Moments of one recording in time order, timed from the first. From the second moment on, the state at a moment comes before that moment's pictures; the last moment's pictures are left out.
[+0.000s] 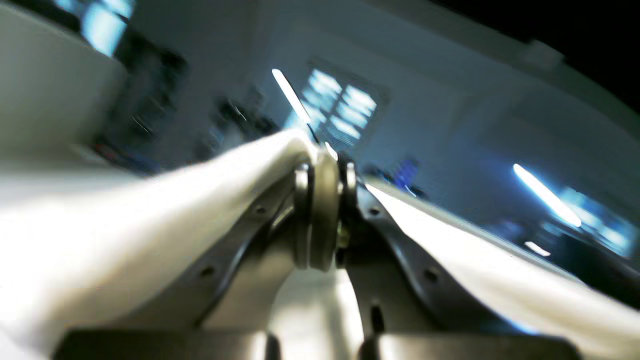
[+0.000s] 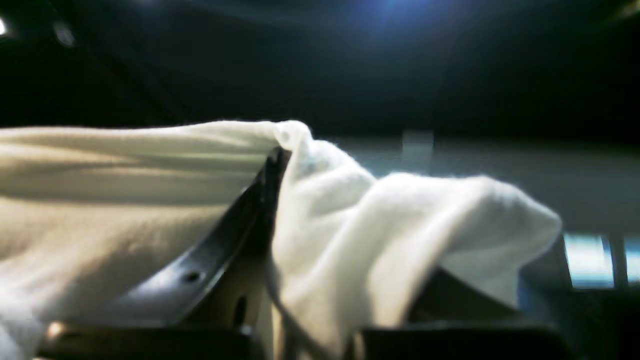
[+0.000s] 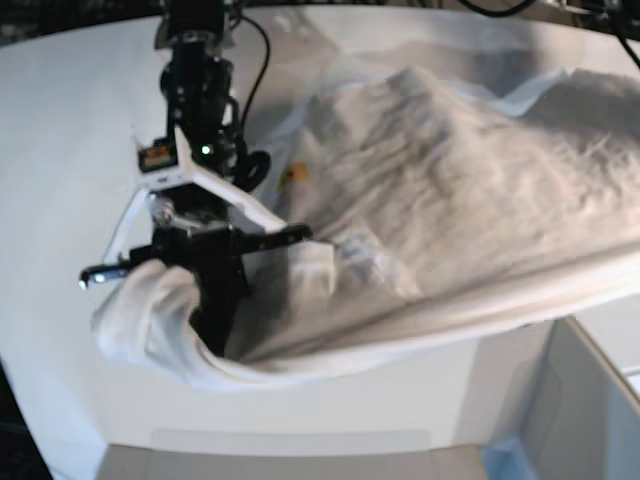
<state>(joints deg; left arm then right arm) 3.0 -19.4 -74.6 115.5 -82.2 -17.5 43.6 4.7 -6.2 -8.1 115.8 -12.3 4.9 29.9</state>
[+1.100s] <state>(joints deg) -35.1 -17.0 2.8 31.9 -43.1 -14.7 -0.1 45.3 4.4 0.9 20.3 -11.7 3.7 19.8</state>
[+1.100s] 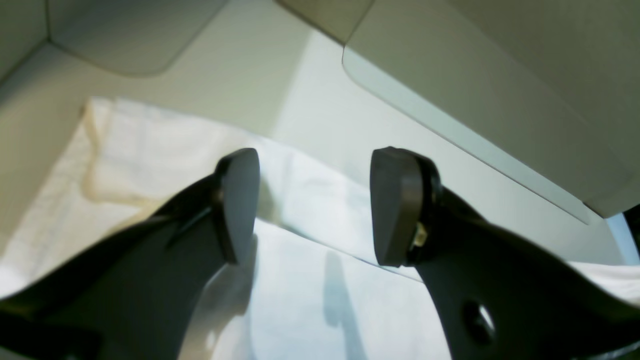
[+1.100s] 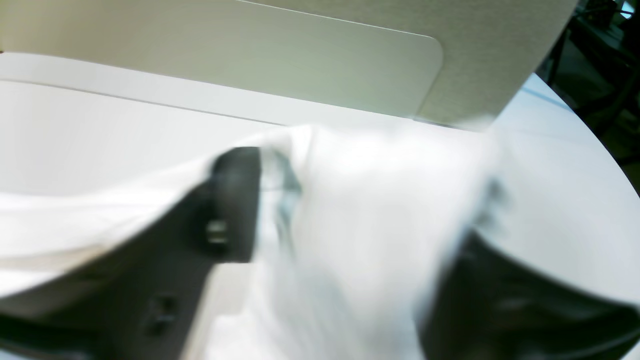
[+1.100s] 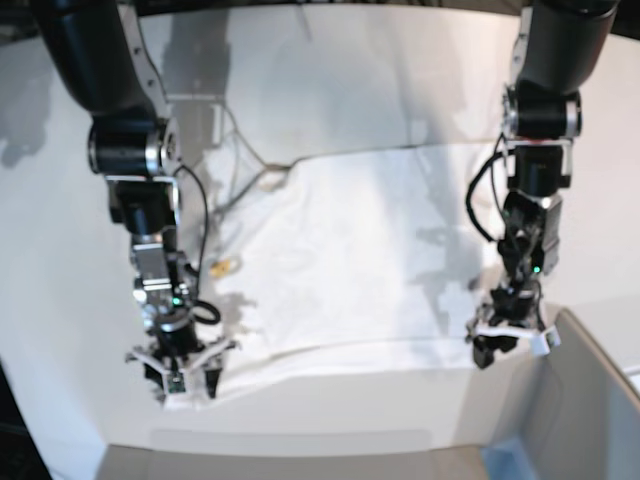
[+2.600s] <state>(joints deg) 16.8 -19.4 -18.2 105.6 -43.1 -8.4 23.1 3.1 8.6 7.9 103.7 29.0 17.1 -45.8</state>
